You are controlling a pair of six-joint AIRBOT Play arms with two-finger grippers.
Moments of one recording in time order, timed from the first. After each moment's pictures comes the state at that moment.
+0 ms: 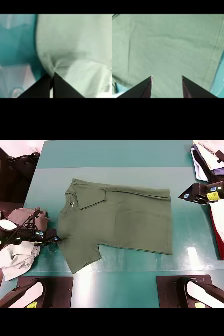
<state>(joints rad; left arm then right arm) 0.30 -1.05 0.55 0.96 -1.13 -1.27 -0.23 -1.12 1.27 -1.02 1.44 1.42</state>
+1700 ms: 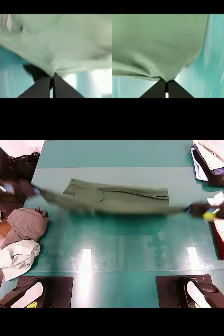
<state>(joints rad) 0.30 -1.04 1.27 0.74 -1.29 -1.20 -0.24 -0.78 0.96 -1.08 1.15 1.41</state>
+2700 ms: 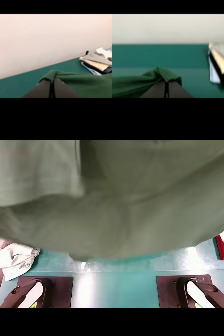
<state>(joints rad) 0.30 -0.89 2.07 0.73 -1.27 -1.35 -0.24 -0.92 2.00 -1.30 1.40 1.57</state>
